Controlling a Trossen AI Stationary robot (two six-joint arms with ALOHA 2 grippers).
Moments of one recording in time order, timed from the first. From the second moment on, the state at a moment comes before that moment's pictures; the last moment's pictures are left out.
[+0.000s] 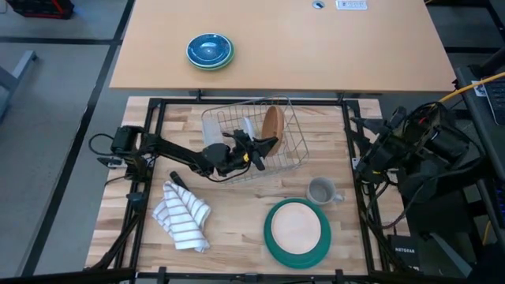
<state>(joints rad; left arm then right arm) -0.08 1.82 1.06 1.06 -0.55 -0.60 0.94 1.15 1.68 -1.57 1.47 0.00</state>
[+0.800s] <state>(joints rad) -0.09 1.84 1.06 0.99 -0.66 -0.60 0.94 1.12 1.30 -1.57 1.47 0.40</state>
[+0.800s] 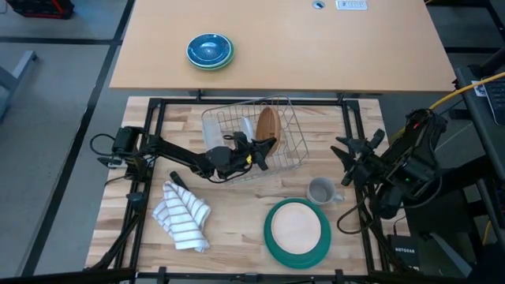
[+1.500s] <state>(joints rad) -0.09 2.00 1.06 1.17 -0.67 -0.57 0.94 1.12 1.12 -1.52 1.39 0.60</state>
